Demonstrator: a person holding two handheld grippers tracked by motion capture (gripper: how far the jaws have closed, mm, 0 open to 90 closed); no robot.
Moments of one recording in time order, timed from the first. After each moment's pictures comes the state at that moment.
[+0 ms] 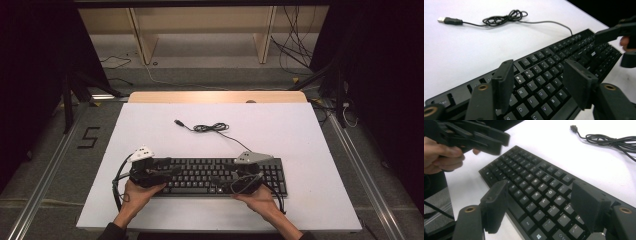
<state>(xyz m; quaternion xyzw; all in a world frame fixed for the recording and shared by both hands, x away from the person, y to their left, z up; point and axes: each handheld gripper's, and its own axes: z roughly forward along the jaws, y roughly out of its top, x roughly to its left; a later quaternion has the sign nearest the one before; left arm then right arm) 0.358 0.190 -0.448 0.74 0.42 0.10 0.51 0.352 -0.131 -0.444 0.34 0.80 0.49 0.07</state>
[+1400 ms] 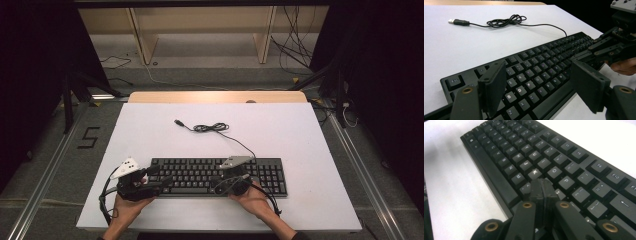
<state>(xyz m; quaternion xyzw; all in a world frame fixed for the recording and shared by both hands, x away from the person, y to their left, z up) 0.327 0.210 -0.455 0.73 0.41 0.12 0.53 0.362 -0.106 -0.472 0.32 0.86 0.40 0.06</state>
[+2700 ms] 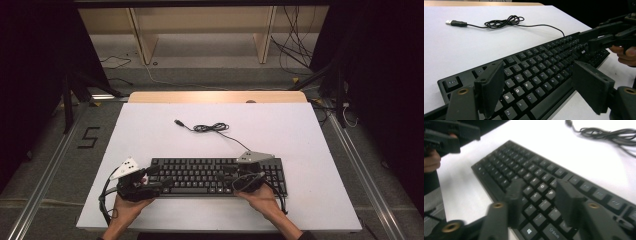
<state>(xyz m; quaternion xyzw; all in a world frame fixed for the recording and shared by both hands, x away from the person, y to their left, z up) 0.325 0.210 -0.454 0.73 0.41 0.11 0.54 0.357 -0.139 -0.449 0.35 0.80 0.48 0.07</state>
